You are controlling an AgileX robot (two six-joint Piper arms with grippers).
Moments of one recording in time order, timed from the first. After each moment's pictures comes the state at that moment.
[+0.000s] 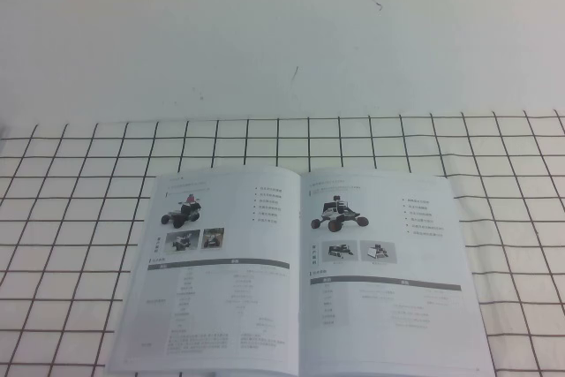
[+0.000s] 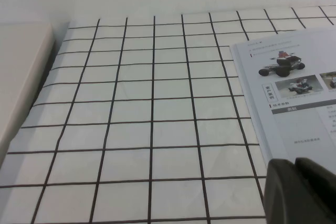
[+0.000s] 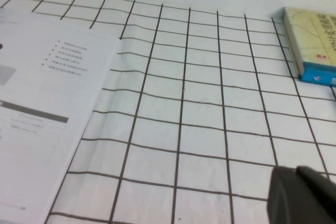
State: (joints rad) right arm 0.00 -0.01 0.03 -0.02 0.44 -0.10; left arm -0.04 -0.01 0.02 -0.05 0.37 0.01
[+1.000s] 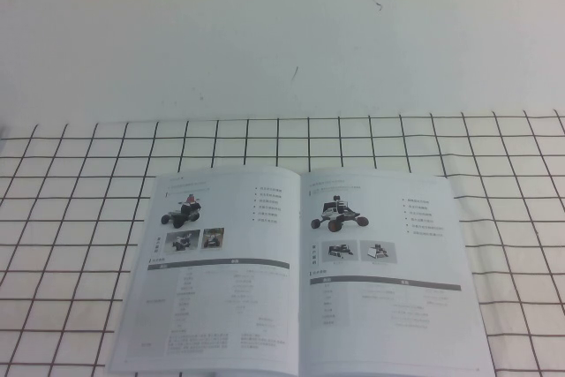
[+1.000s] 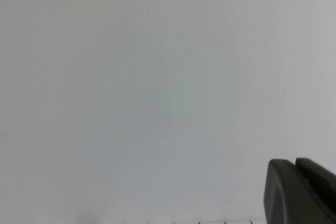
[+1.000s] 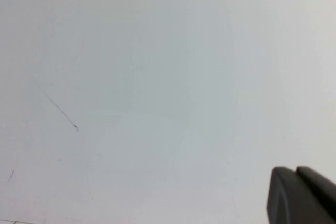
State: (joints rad) right arm 0.00 -0.01 0.03 -0.02 -0.16 -0.10; left arm -0.04 -0.01 0.03 -0.06 -0.19 0.01
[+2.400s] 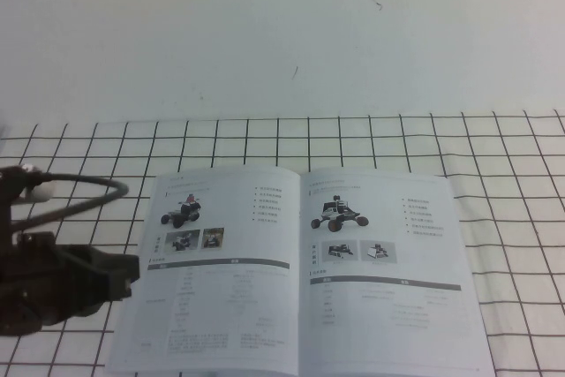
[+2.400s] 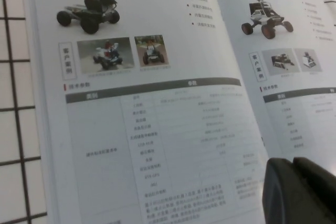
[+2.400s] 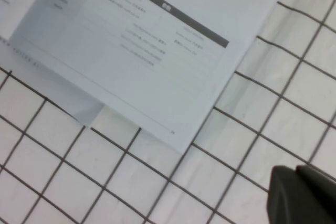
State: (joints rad) right arm 0.00 1.06 -0.77 0.40 0.99 -0.66; left arm -0.04 1.02 -0.56 -0.93 0.63 0.66
